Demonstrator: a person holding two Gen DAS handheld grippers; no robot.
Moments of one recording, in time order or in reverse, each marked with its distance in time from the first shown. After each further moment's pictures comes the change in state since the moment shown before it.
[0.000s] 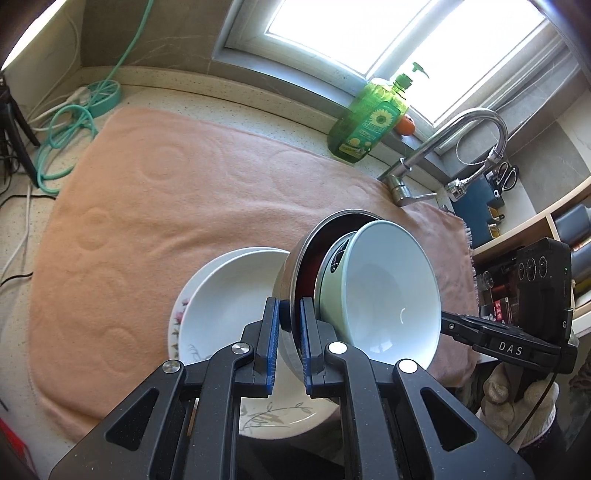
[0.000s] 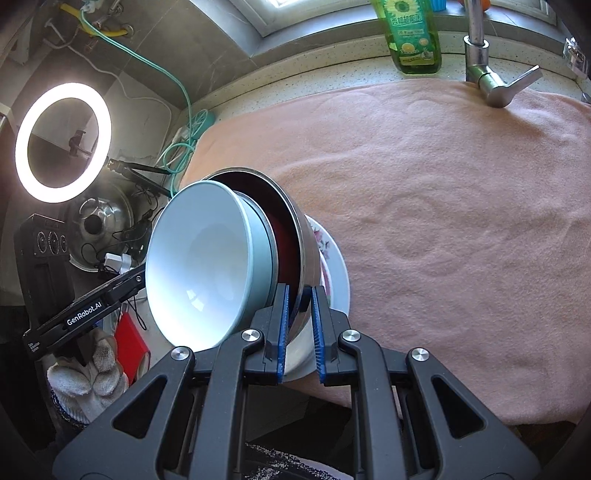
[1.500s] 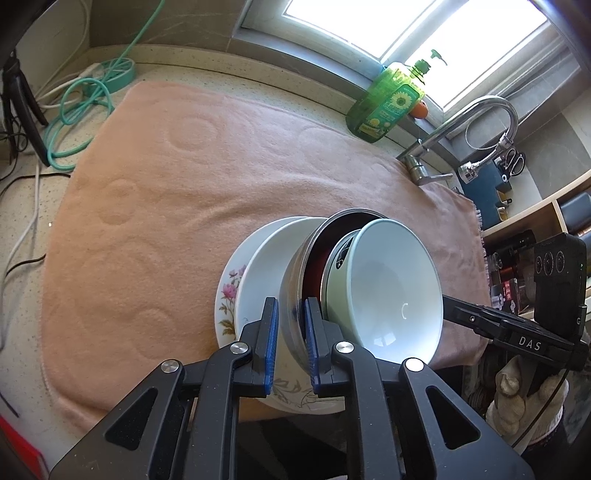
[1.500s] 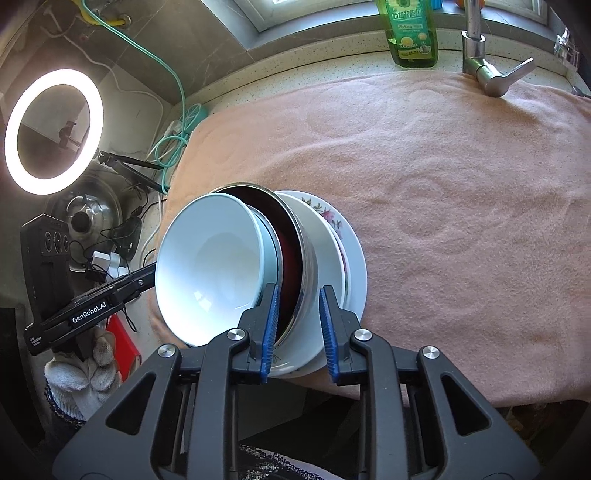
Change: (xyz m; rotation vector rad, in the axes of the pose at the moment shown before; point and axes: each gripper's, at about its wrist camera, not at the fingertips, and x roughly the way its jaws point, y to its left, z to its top) left arm -0.003 0.042 -0.016 0.014 0.060 0.001; right arm 0.003 0.017 -0.018 -0.003 -0.039 -0.073
